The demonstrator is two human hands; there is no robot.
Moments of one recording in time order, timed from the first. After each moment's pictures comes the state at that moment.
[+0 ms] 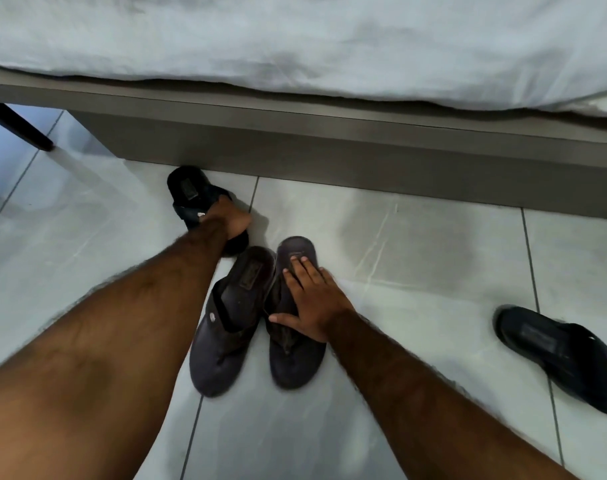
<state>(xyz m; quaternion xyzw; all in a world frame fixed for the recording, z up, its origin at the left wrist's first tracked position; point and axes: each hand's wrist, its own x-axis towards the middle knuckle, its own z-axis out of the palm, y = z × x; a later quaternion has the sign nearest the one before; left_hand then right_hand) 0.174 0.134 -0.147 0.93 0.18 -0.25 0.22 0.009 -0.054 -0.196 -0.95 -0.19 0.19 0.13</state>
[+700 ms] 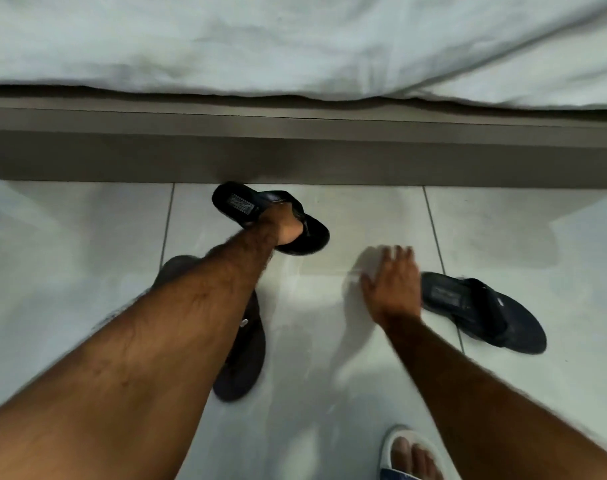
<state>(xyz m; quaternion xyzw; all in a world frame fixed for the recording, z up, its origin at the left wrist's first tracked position) 0.133 -0.091 -0.136 0.92 -0.07 -0.32 0.20 -0.060 -0.259 -0.176 -0.96 0.23 0.12 0.08</state>
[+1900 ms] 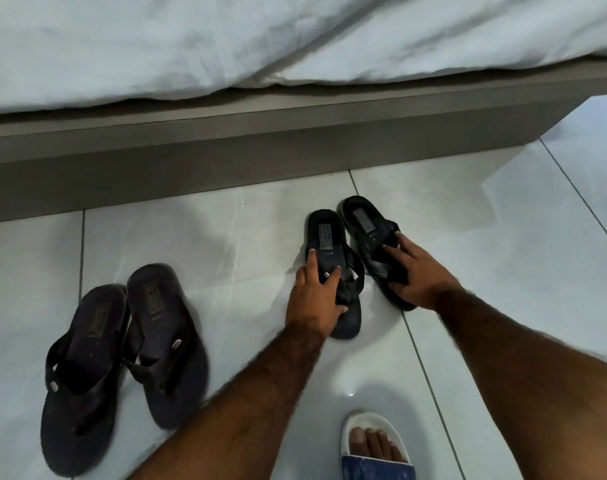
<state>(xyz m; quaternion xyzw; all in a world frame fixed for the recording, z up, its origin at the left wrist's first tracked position) -0.064 -0.208 -0.175 0.92 -0.28 -0.24 0.15 -0.135 -0.441 -0.162 -0.95 0.19 0.18 0.18</state>
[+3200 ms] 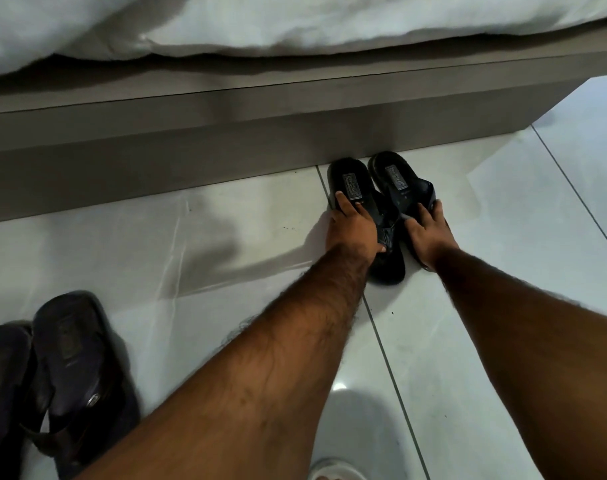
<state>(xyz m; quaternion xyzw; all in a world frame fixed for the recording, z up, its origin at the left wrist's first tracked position) 0.007 -0.417 -0.192 0.92 -0.31 -0.23 0.06 -0.073 -0.552 -0.192 -0.84 0.45 0.10 0.28</state>
